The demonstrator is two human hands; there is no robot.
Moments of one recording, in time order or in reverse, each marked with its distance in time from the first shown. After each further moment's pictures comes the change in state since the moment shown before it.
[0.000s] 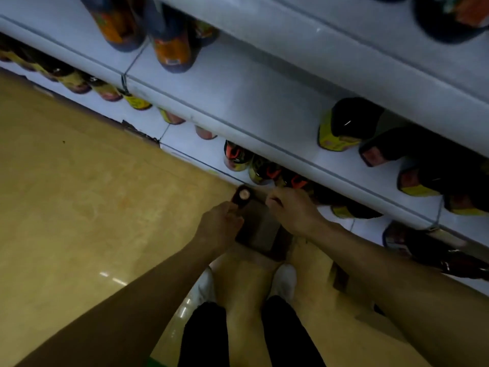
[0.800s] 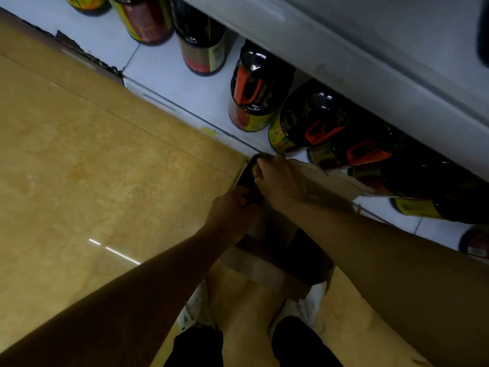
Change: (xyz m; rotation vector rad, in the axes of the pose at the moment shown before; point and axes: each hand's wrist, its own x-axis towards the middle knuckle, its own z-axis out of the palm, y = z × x) left_hand 0.203 -0.145 0.118 -0.101 -0.041 -0.143; right_hand 0.214 0.105 0.215 -0.360 -0.029 0.042
